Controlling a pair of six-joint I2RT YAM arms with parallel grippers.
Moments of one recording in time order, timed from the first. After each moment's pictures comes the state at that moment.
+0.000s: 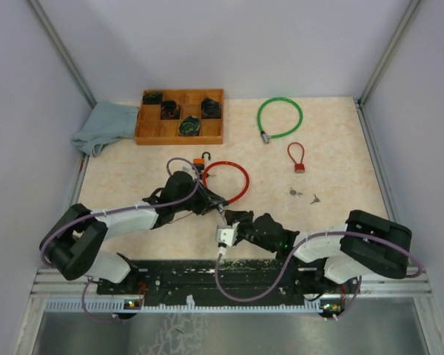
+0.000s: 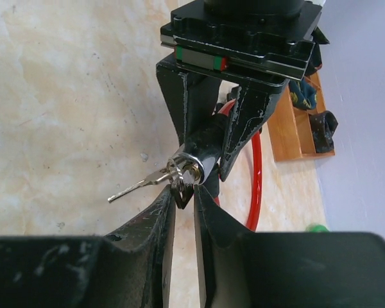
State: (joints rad) left arm -0.70 1.43 0.56 0.25 0.14 -1.35; right arm 1.14 1.35 0.26 0.83 0.13 -0.87
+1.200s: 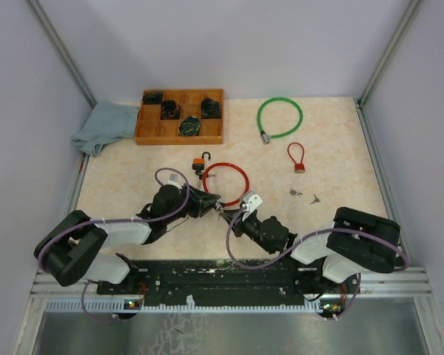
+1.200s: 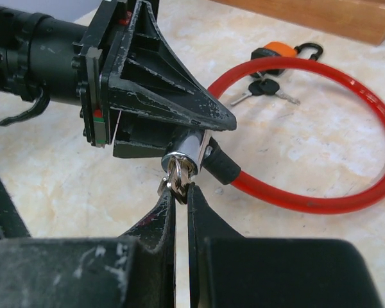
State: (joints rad) left arm -0.70 1.38 0.33 0.67 0.10 -1.51; right arm 1.15 1.47 0.21 1.21 0.35 0.16
